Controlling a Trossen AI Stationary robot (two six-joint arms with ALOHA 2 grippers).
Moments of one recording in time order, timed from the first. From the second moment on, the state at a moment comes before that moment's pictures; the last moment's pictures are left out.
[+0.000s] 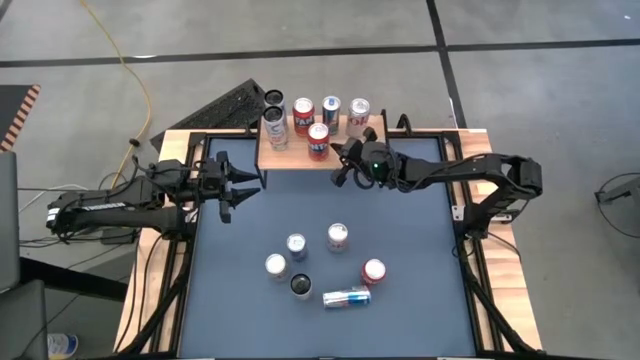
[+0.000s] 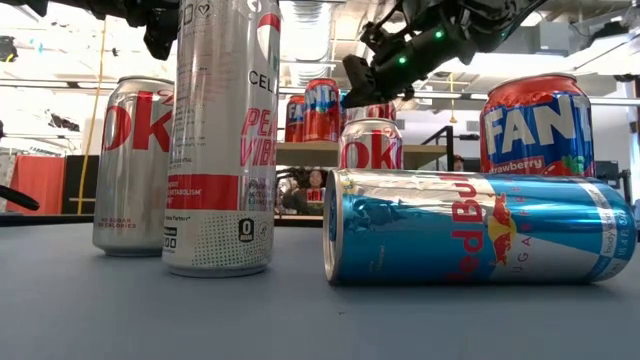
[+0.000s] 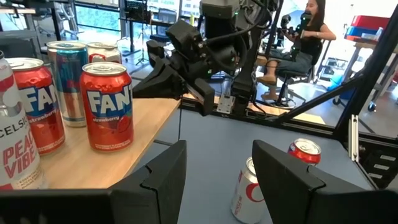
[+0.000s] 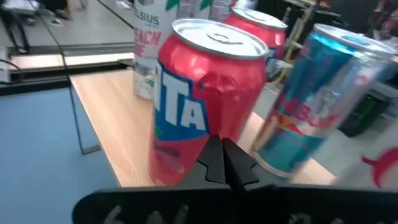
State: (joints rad) left arm 0.16 0.56 0.56 0.01 -0.03 -0.14; right arm -0.25 1.54 0.97 0.32 0.44 -0.08
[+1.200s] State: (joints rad) left arm 0.16 0.56 0.56 0.01 -0.06 -0.14; right arm -0.26 1.58 0.97 0.42 0.36 -0.09
